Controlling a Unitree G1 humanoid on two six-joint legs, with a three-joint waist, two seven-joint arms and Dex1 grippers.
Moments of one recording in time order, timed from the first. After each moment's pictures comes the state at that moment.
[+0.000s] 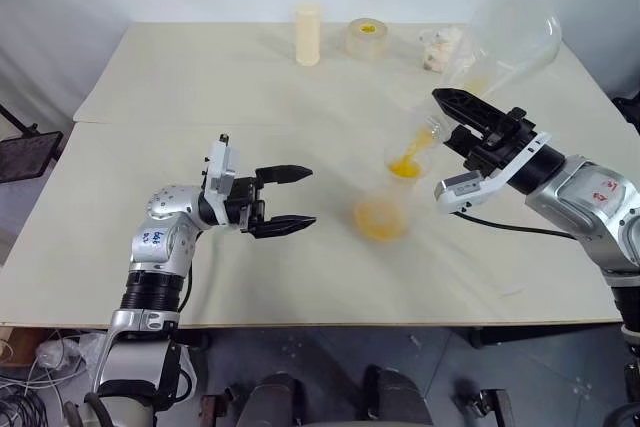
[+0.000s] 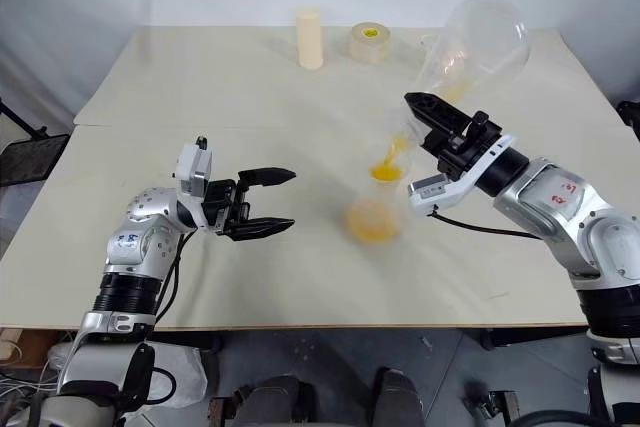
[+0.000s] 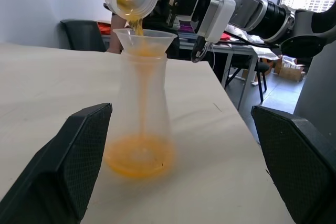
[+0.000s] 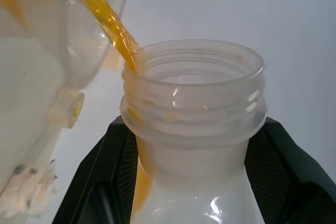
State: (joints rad) left arm -0.63 0.40 0.06 0.28 -0.51 0.17 -1.35; right arm -0.54 -0.94 0.03 -0.09 -0.90 -0.55 0.08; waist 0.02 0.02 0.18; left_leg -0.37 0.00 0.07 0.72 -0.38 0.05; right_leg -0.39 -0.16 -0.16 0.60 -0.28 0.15
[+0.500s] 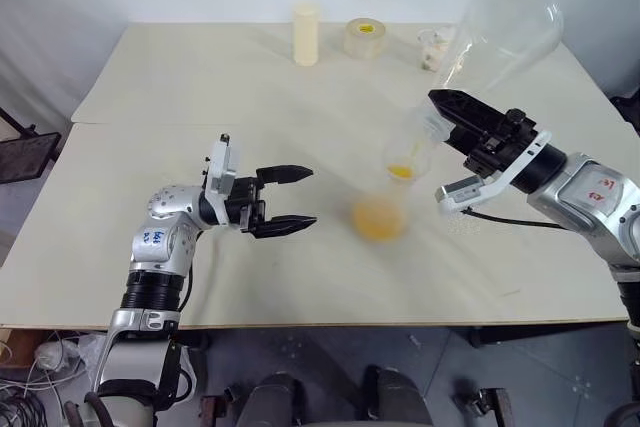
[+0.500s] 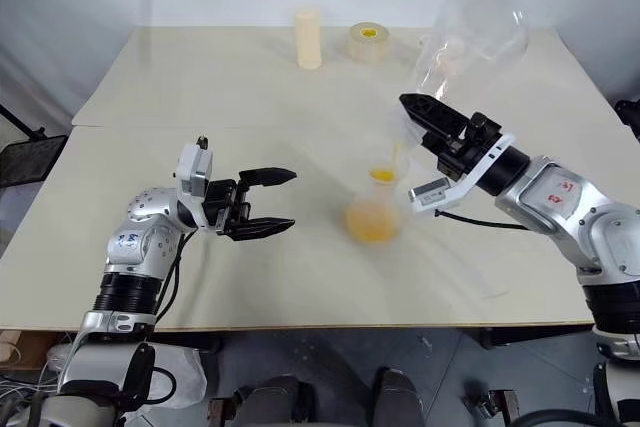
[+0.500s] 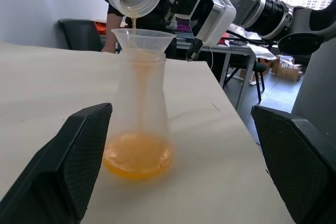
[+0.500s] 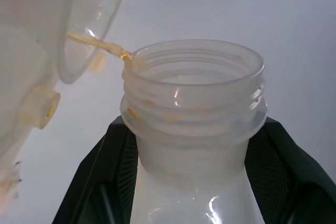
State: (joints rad) left arm -0.63 0.40 0.06 0.28 -0.51 0.17 -1.35; right arm -0.56 -0.95 0.04 -0.07 -1.00 -0.61 -0.04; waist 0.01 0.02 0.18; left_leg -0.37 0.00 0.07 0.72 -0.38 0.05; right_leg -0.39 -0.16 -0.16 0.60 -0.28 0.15
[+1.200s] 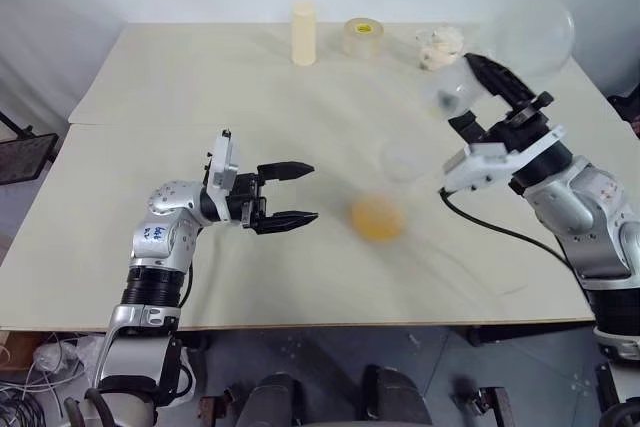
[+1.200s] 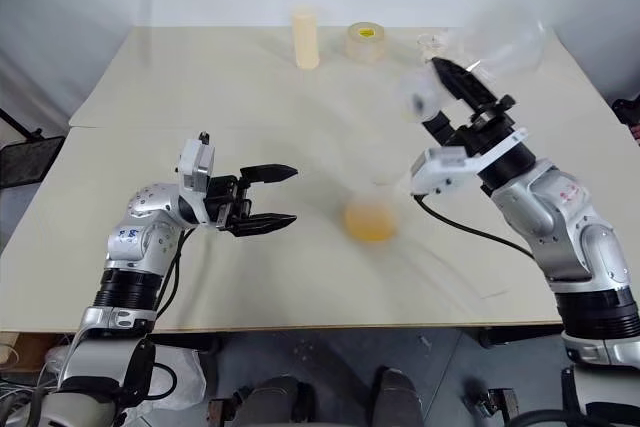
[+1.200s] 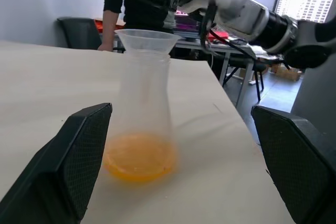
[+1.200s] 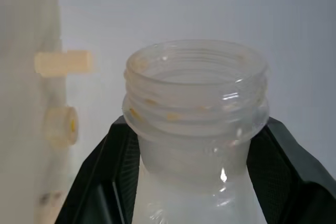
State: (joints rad) left arm -0.66 0.40 0.05 0.30 -0.50 0.19 -1.32; right arm -0.51 -0.72 -0.08 -0.07 -0.43 -0.33 0.15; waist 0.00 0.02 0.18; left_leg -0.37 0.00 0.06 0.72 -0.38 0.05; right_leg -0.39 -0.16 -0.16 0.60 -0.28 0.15
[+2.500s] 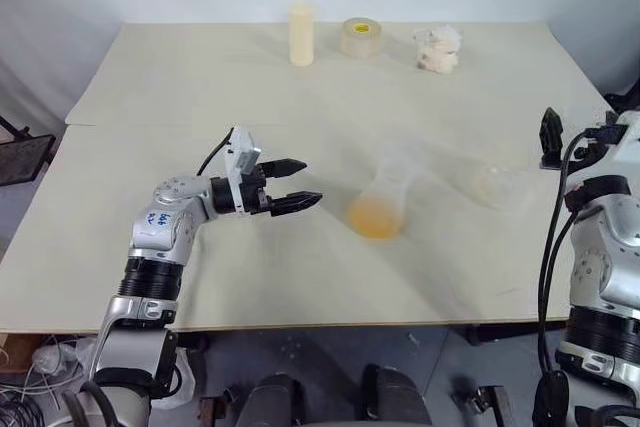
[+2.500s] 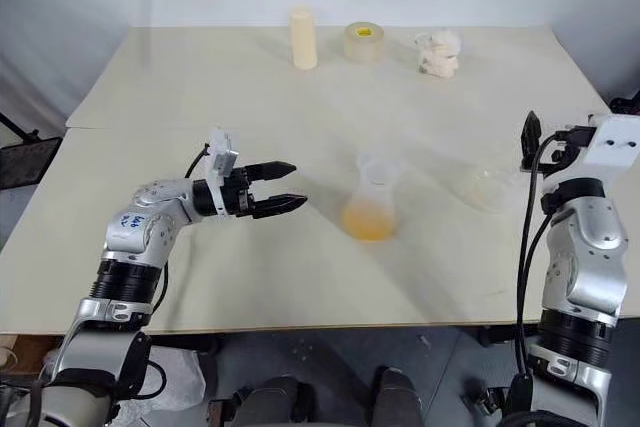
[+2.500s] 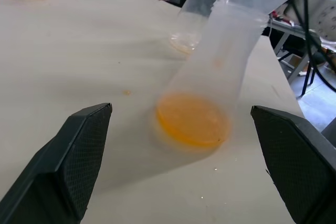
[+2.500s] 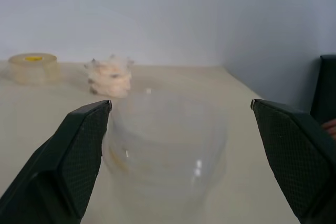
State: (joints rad) left arm -0.70 0.44 0.00 0.27 -0.43 0.45 -1.03; right arm -0.46 -0.50 -0.48 0.03 0.30 0.19 0.20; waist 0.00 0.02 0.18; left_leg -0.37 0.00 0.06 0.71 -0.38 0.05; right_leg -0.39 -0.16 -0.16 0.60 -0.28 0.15
